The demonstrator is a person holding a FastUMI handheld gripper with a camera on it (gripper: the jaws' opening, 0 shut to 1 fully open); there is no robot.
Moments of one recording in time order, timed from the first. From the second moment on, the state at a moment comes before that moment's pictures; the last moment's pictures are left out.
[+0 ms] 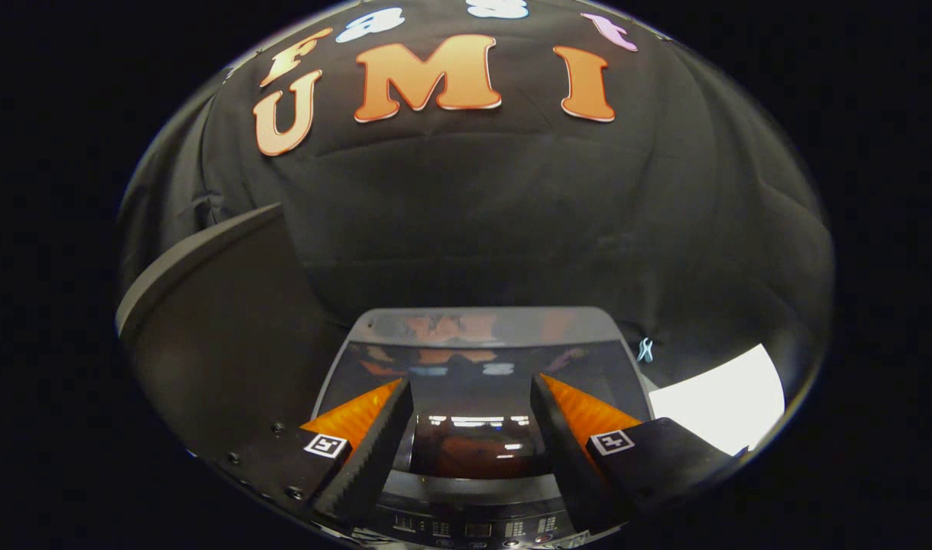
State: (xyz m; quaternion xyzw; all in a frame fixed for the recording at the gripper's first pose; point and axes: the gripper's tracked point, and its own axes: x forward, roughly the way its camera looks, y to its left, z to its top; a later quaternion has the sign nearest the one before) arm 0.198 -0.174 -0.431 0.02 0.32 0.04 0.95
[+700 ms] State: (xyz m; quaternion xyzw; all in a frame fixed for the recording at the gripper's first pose) arm 0.172 -0.175 -0.399 0.03 0.31 0.03 0.95
